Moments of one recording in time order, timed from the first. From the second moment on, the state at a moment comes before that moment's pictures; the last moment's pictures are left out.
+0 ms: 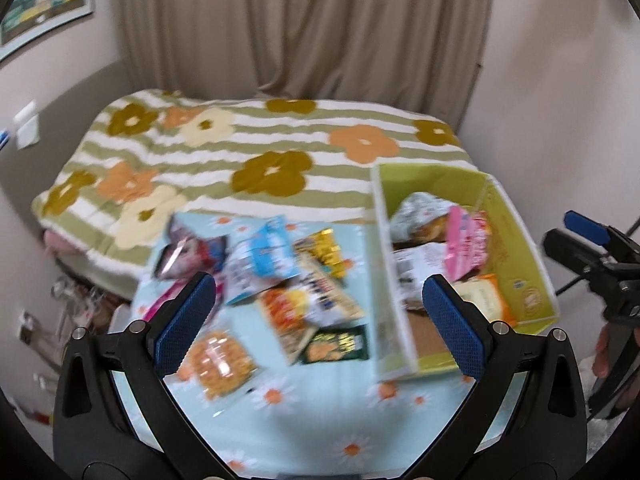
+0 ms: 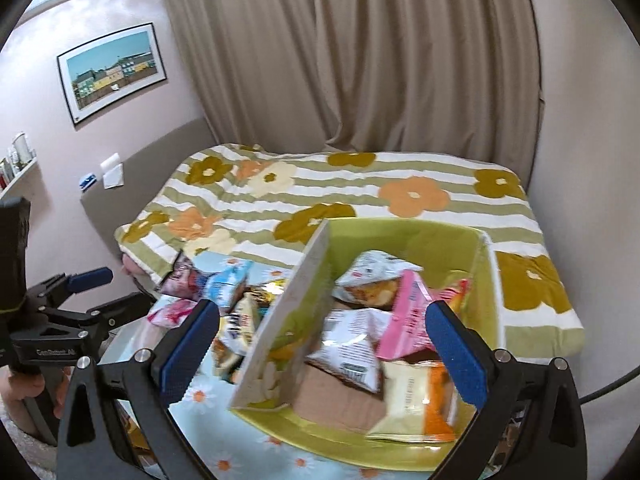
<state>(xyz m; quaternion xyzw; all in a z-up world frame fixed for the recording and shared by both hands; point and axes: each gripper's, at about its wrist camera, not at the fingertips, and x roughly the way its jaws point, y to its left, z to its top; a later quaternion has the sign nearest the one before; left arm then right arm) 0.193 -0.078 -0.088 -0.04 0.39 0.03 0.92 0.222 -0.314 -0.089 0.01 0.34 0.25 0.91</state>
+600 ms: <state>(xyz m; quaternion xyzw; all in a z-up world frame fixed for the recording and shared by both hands) 0.143 0.119 -0.159 -0.11 0.47 0.09 0.87 0.190 -0.133 -0.147 -0.03 0.40 0.29 0.87</state>
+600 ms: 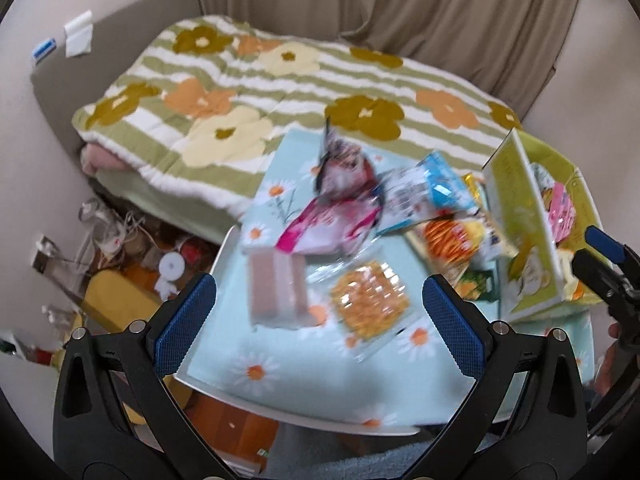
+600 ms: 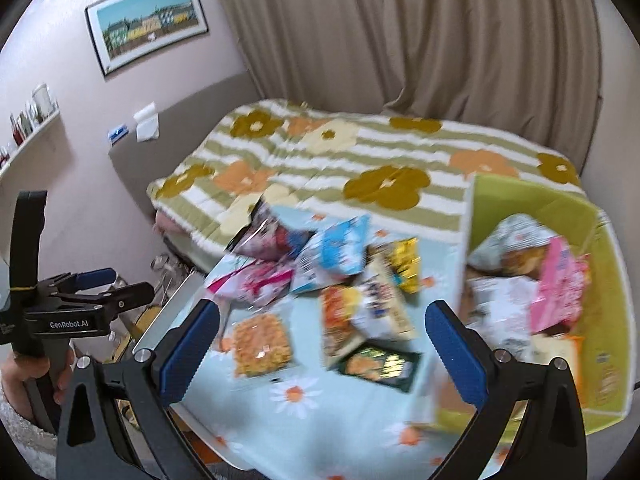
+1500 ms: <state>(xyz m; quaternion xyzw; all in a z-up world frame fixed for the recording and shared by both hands) 0.203 0.159 -0.320 -0.09 0.59 0.05 0.80 0.198 -0.013 -0.308 -0.15 0.50 0.32 0.79</state>
